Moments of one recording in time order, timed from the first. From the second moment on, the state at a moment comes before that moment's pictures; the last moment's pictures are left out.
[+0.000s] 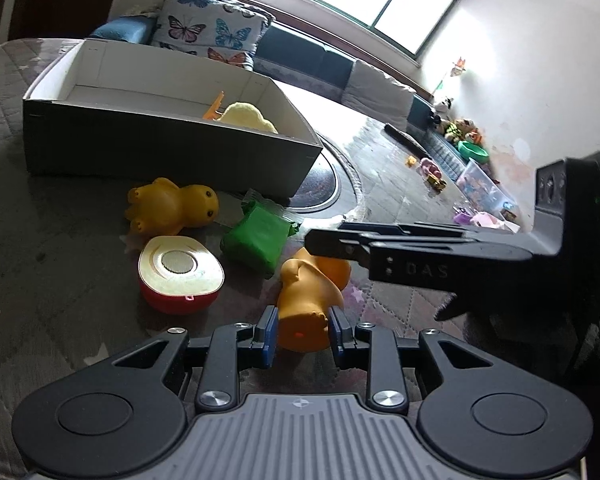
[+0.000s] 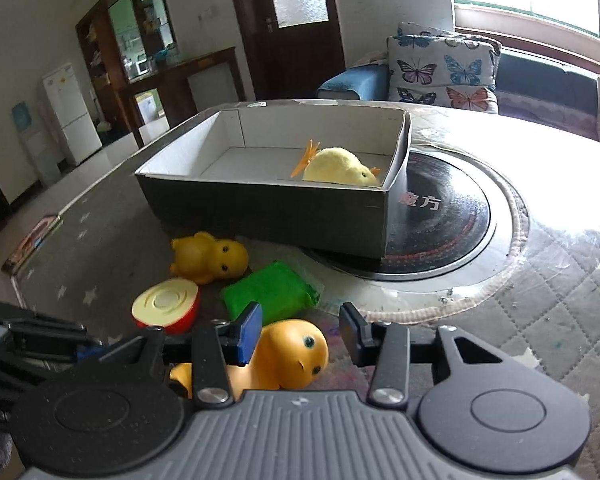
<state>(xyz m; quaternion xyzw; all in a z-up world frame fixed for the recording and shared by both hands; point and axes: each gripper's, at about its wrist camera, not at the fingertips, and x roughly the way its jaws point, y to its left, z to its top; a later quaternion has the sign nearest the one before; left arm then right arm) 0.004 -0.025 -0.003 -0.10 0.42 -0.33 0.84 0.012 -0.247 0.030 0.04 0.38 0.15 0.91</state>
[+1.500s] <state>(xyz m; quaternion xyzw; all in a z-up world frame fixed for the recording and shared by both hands) 0.018 -0.022 -0.003 -0.10 0.41 -0.34 0.84 -0.061 -0.249 0.043 -0.03 0.38 0.13 0.92</state>
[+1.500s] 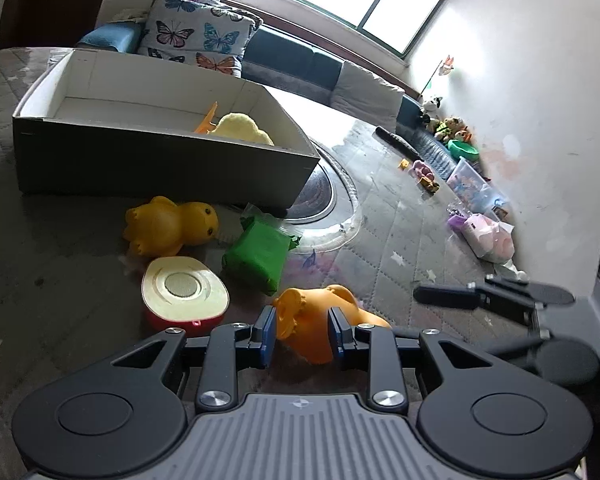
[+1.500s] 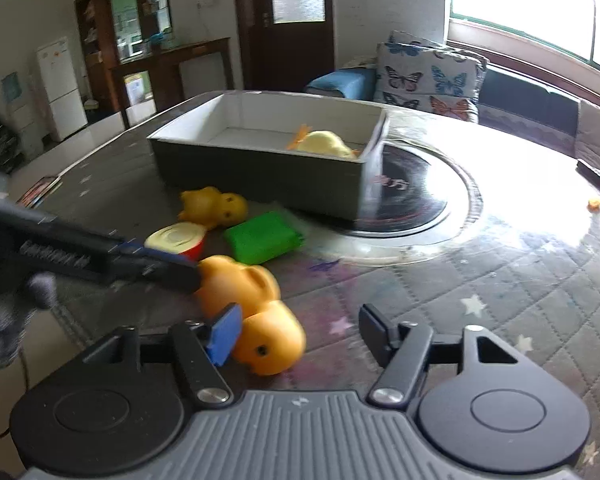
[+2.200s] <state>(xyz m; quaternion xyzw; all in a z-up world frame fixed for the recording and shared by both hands) 0.041 -0.021 -0.009 -0.12 0.43 -0.37 0.81 -0.045 -0.204 0.018 -0.11 0.41 0.14 0.90</state>
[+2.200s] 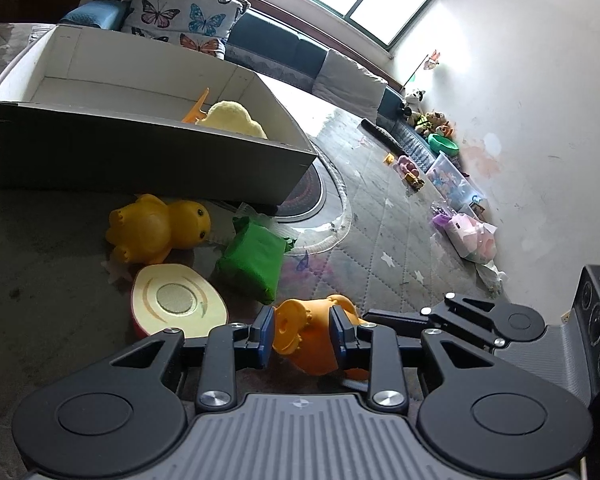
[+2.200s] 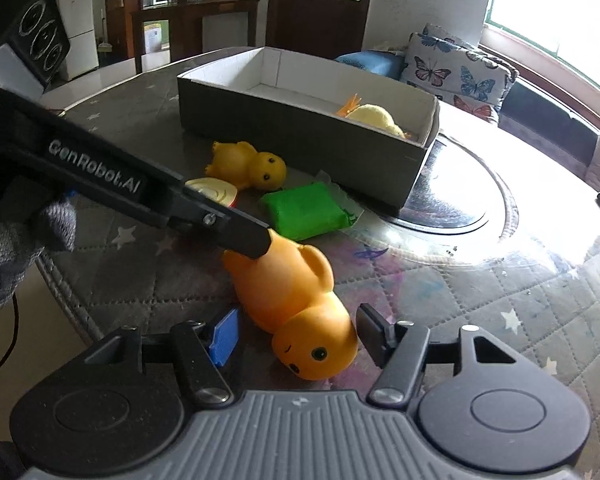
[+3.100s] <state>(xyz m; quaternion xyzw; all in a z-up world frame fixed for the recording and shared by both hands) 0.017 -0.046 -0.003 -0.10 0.41 -0.31 0.85 -0.048 -0.236 0.005 -0.12 0.37 0.23 0.89</state>
